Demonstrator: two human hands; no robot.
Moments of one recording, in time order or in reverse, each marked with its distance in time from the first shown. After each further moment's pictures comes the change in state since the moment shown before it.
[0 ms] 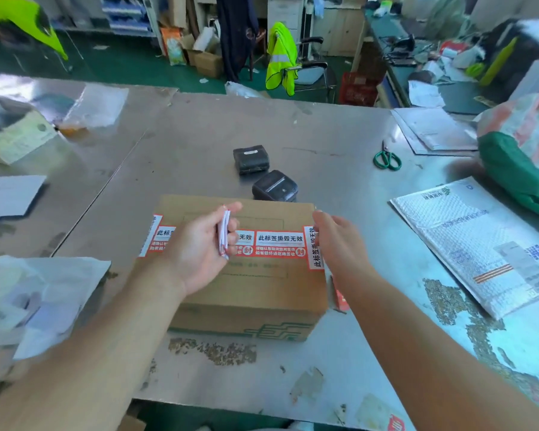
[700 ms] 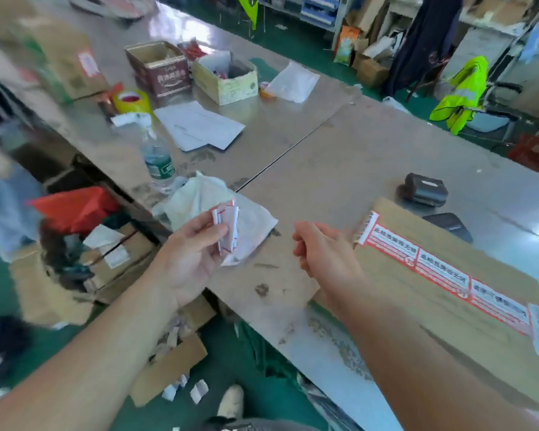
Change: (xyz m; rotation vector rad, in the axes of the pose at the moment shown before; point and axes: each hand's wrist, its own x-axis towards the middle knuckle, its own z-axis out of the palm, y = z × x) left_hand -0.191 0.031 -0.262 -0.329 0.414 0.389; right_hand -0.168 -0.053 0.270 -0.188 -0.618 -0.199
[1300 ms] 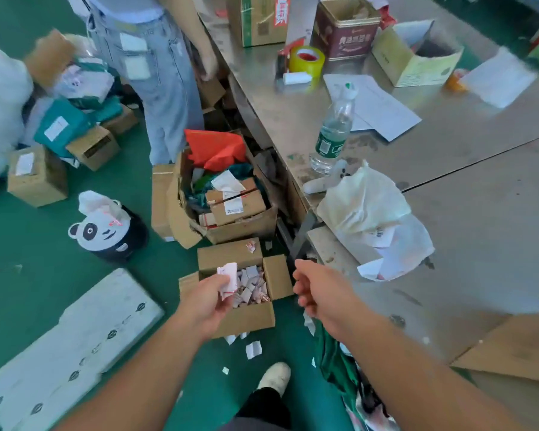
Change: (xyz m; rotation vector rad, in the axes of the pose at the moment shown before) left_hand -0.067 -0.032 -0.248 -0.251 0.888 -0.245; right_hand 0.007 0.041 0.236 -0.206 -0.580 0.377
